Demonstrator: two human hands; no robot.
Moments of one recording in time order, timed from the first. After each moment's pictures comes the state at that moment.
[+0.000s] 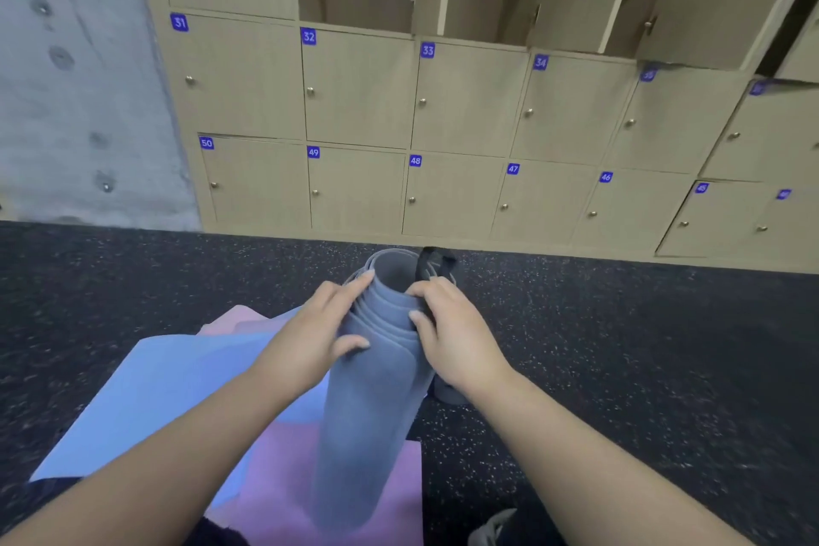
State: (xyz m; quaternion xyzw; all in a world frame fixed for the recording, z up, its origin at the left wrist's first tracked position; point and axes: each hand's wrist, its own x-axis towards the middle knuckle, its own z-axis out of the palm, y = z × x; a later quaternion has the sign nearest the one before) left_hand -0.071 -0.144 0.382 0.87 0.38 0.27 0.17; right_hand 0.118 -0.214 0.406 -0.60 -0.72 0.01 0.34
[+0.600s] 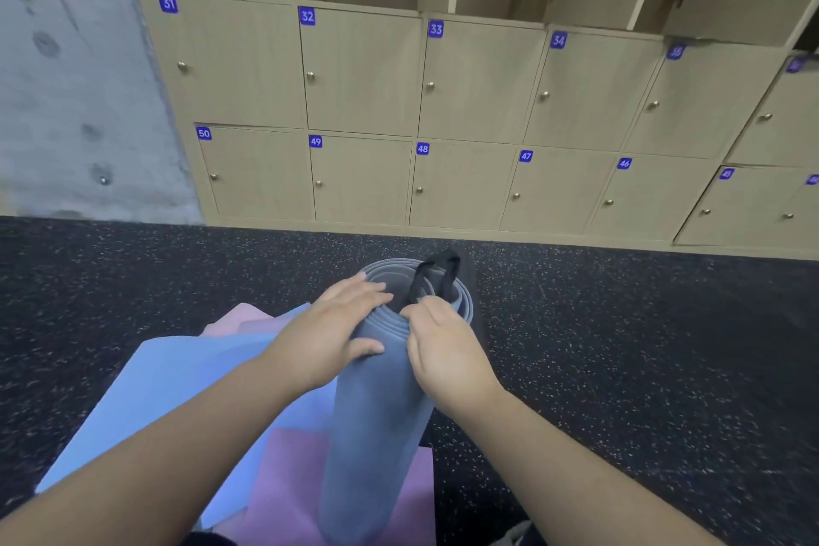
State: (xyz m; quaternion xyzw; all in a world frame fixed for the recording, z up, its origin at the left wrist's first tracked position) left_hand -0.057 -0.087 0.395 0.92 0.32 0.20 0.13; right_hand 0.109 -0.159 0.386 -0.61 -0.73 -0.06 0.30
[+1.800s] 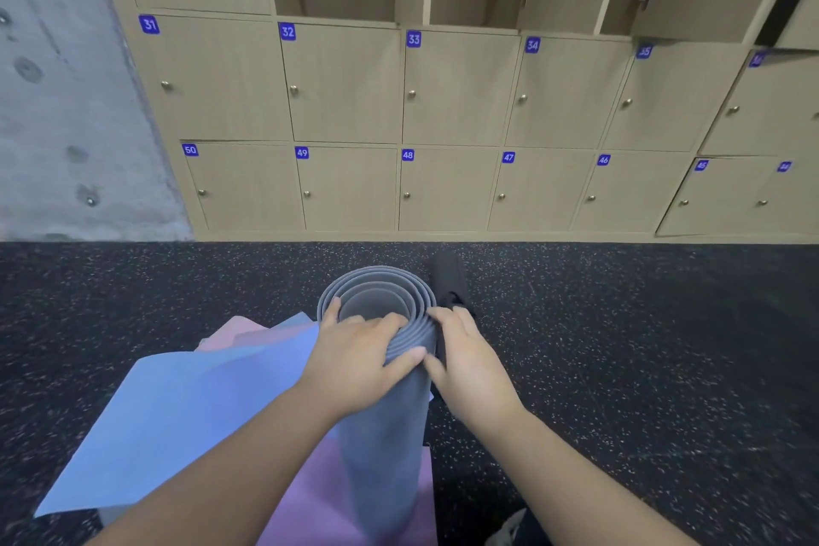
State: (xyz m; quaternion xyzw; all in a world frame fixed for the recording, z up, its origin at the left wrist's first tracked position) left_hand -0.021 -0.130 0.397 0.91 0.41 0.12 0.01; right_hand 0.127 -0.207 0.394 -0.69 -0.65 0.07 0.31
